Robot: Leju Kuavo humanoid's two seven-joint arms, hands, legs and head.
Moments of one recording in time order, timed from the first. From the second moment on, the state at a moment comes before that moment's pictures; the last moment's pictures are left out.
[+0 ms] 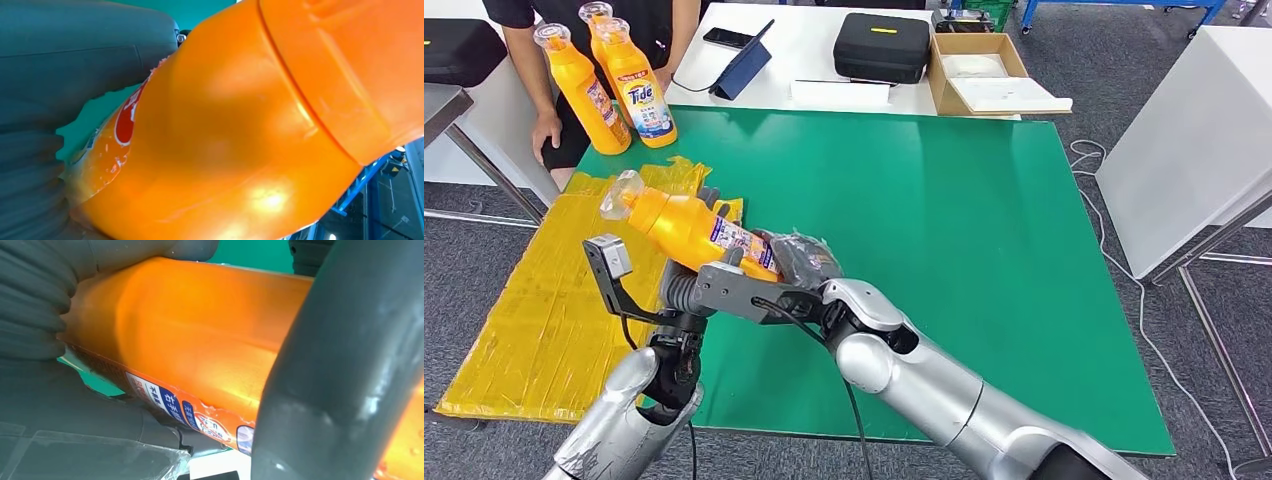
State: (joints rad) left arm -0.29 0.07 -0.38 -1.43 0.61 0.22 -0.36; right arm -0.73 0.14 1.09 -1.11 0.40 0.15 0.45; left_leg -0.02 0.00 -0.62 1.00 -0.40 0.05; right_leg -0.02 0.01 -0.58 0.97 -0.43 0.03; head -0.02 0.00
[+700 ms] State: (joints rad) left arm -0.29 0.07 -0.34 -1.42 0.66 0.20 -0.34; right arm -0.77 0.14 1.14 -1.09 0.34 0.13 0.46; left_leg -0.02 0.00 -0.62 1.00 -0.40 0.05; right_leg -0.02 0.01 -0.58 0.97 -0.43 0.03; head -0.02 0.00
